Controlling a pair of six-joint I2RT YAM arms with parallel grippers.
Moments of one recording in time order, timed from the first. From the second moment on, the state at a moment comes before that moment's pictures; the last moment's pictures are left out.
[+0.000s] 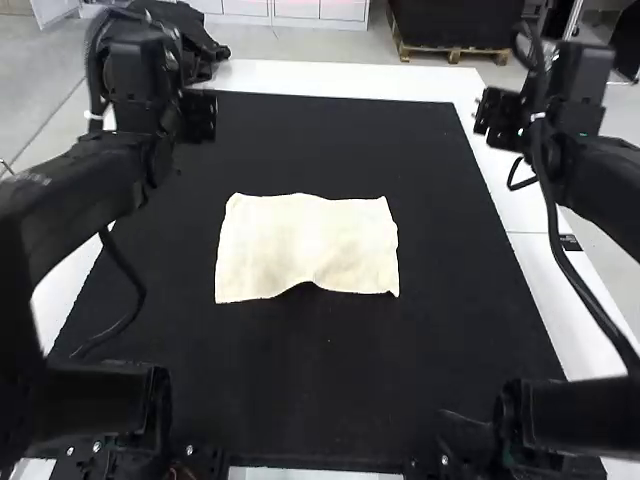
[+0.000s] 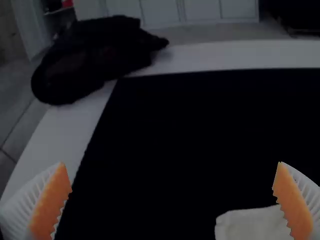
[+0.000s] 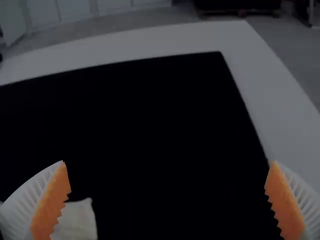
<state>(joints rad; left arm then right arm) 0.00 1.06 0.68 0.13 -0.16 0.11 -0.07 1.11 0.77 0.02 -0.09 0.08</state>
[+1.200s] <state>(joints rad) 0.01 1.47 0.56 0.22 0.12 0.05 0.20 1.56 0.65 0.21 -0.15 0.04</state>
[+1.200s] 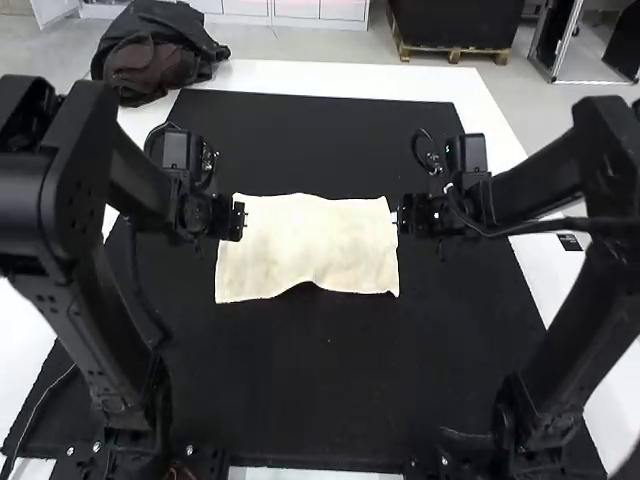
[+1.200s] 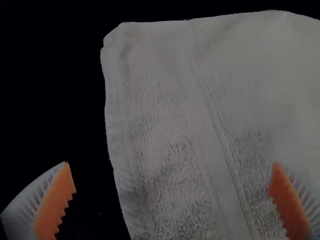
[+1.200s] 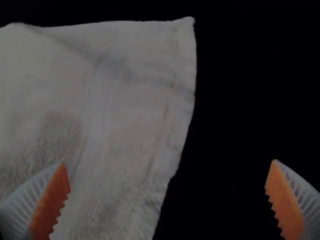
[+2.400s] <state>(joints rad) 0.07 1.82 0.72 0.37 0.07 0.18 0.24 1.95 0.84 0.40 -0.17 0.04</state>
